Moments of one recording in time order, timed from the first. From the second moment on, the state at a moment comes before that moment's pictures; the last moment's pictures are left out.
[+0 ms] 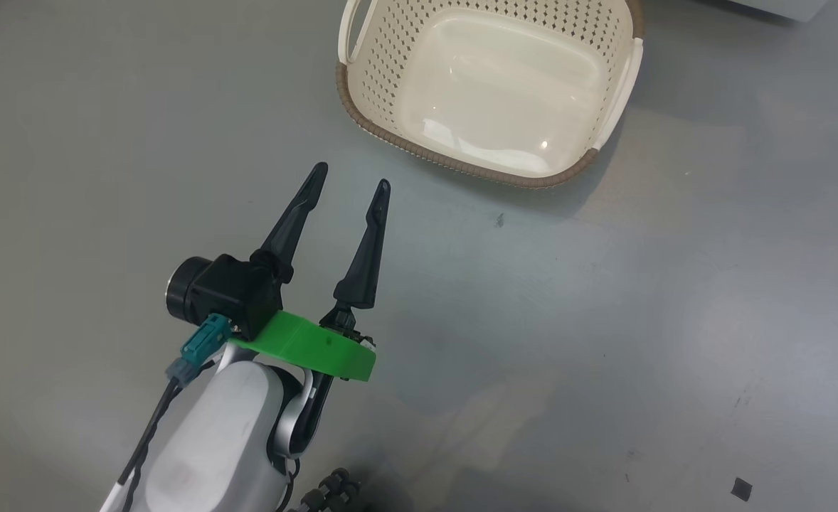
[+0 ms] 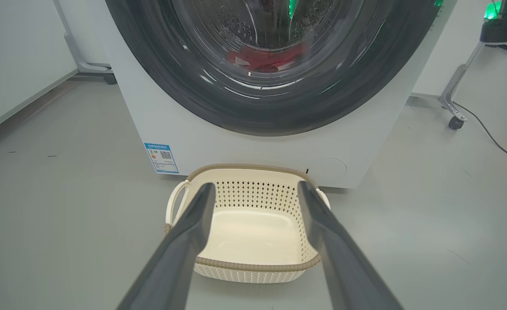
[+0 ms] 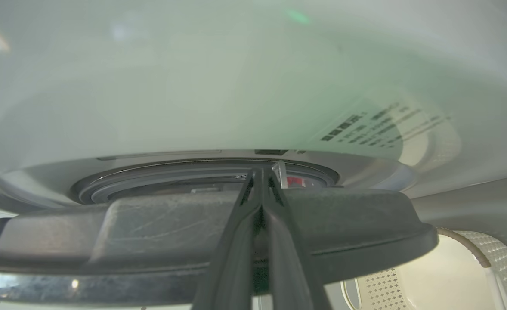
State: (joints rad) left arm -0.41 0.03 -0.49 0.14 -0.48 0.02 -0.25; right arm -1.40 -0.19 -0.20 0.68 1.01 -0.13 0.55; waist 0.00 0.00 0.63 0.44
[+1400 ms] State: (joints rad) left arm -0.40 0.03 -0.47 0.18 -0.45 0.01 -0.25; right arm -1.28 -0.13 -0.20 0.85 1.07 -0.07 0.64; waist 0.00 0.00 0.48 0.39
